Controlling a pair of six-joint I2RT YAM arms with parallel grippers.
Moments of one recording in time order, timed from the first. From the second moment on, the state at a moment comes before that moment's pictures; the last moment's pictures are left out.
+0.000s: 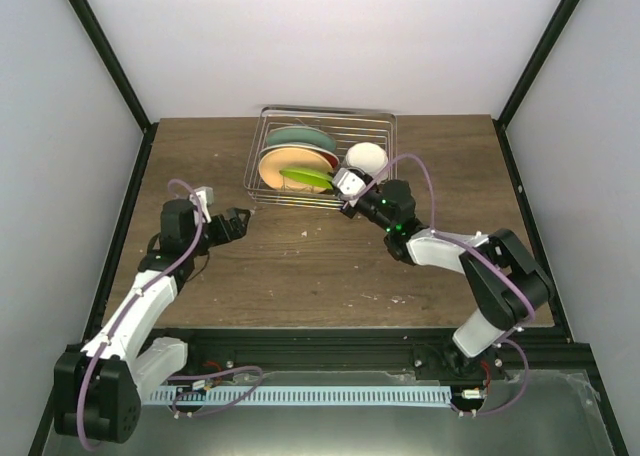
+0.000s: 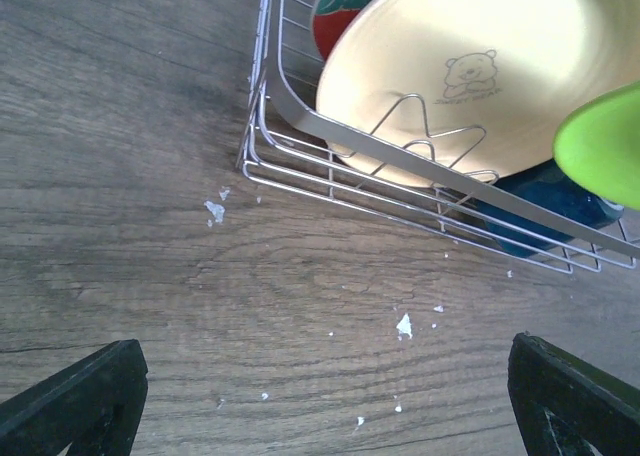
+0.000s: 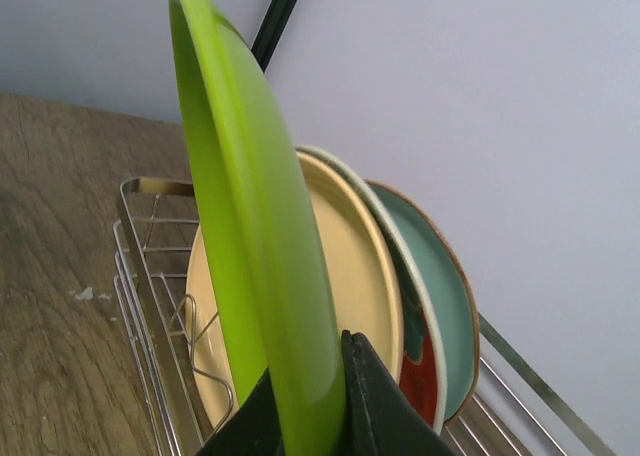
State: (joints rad) left arm -0.14 0.97 0.54 -0.14 0.29 -0.47; right arm 0.55 1.57 0.73 0.84 -0.28 -0.50
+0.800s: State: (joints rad) left arm -0.11 1.00 0.53 -0.12 0.31 -0.47; right arm 0.53 1.82 0.86 0.94 -0.35 -0.56
